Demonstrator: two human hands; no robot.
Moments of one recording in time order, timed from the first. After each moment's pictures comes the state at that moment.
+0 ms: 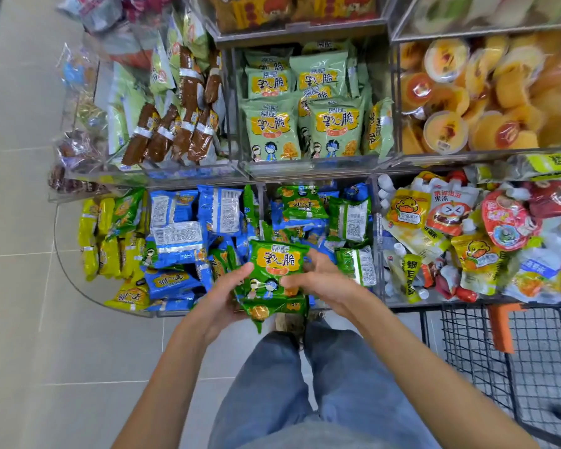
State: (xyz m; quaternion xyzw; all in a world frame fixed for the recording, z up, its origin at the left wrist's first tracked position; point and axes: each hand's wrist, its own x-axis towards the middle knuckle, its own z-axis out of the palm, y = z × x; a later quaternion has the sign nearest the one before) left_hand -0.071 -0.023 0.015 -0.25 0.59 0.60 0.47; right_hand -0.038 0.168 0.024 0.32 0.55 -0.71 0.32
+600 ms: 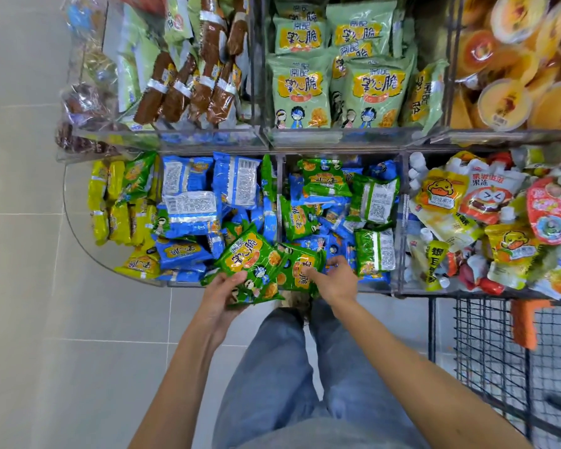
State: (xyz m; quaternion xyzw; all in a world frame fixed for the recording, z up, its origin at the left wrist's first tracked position) left_hand -0.033 -0.052 -0.012 -0.37 0.55 0.68 0.32; right_hand 0.000 0.138 -0.087 0.46 0.73 -0.46 0.22
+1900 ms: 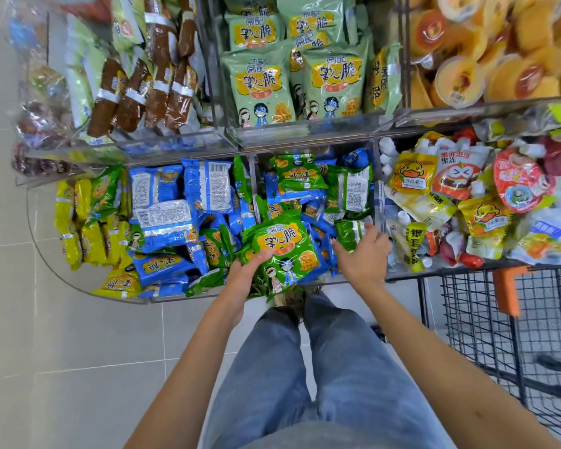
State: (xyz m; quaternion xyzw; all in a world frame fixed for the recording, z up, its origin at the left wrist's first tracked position) left_hand -0.055 0.008 -0.009 -0.27 0.65 0.57 0.43; right_hand -0.003 0.198 -0.056 0.46 0.83 -0.29 0.13
